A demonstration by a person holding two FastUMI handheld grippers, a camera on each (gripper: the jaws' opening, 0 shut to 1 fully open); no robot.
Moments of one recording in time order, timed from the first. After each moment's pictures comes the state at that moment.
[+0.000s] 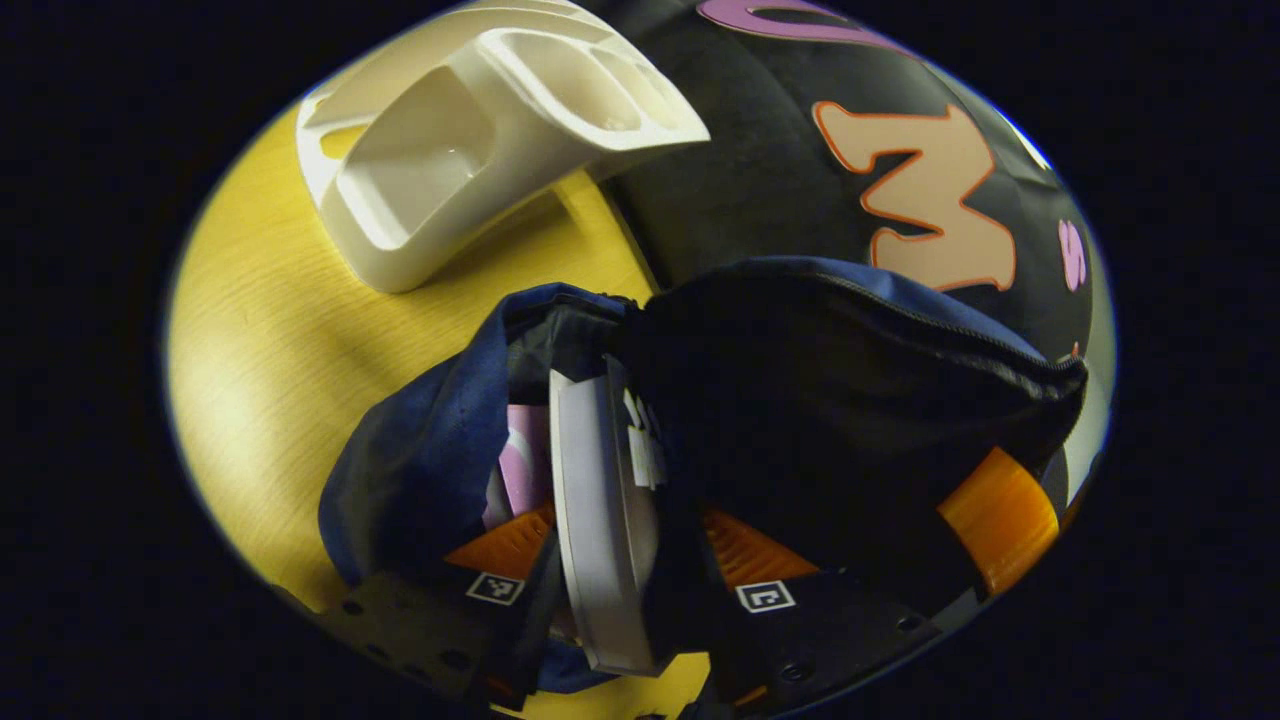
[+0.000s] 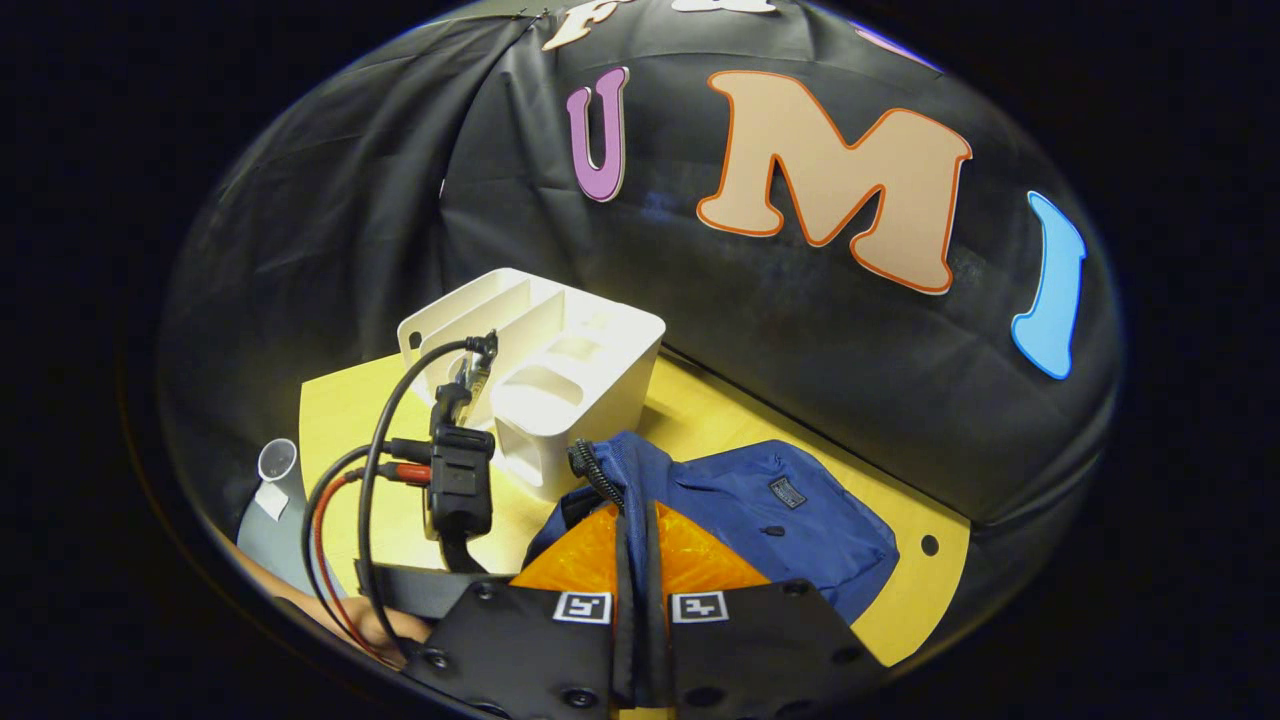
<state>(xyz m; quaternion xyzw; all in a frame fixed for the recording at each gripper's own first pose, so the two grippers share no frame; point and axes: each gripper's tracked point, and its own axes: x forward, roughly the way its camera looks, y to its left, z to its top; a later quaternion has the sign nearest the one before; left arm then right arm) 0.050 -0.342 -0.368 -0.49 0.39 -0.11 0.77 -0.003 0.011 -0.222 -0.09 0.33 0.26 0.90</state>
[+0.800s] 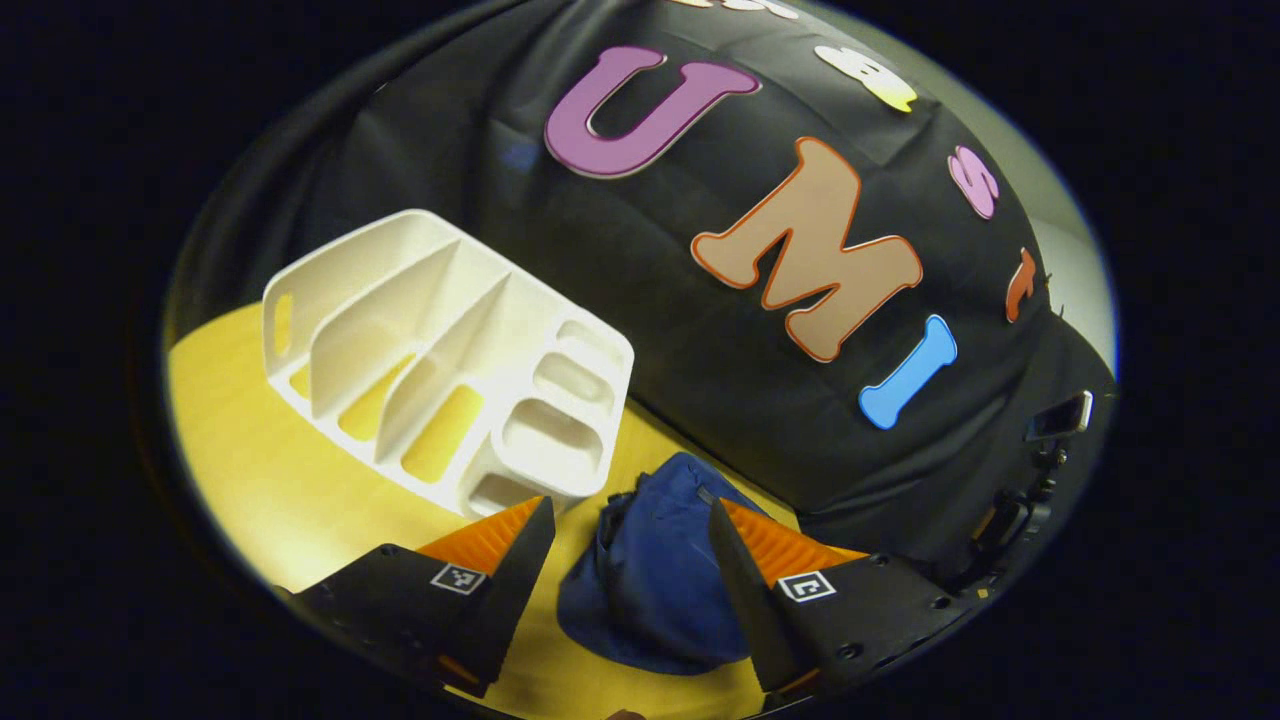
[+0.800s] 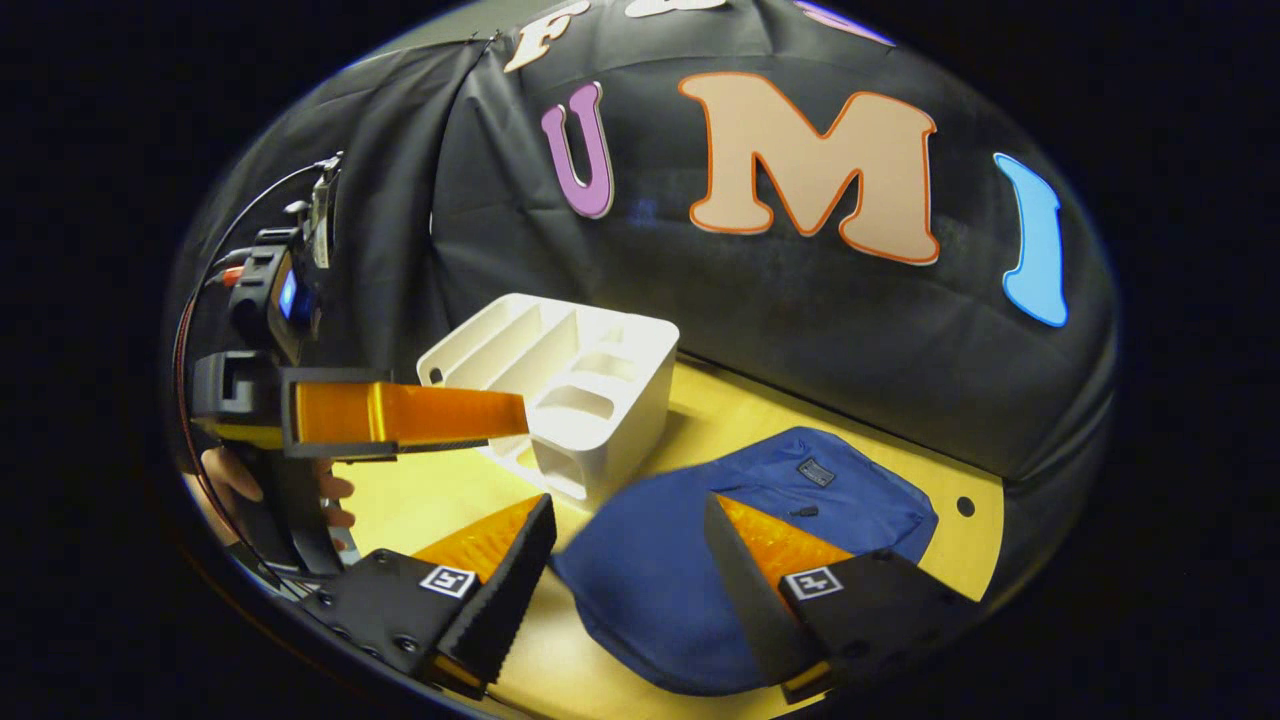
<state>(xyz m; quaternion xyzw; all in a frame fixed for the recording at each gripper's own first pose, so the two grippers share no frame) 0.058 -0.140 -0.229 -0.31 0.25 -0.08 0.91 -0.028 0.039 -0.185 -0.01 0.31 0.24 0.92</state>
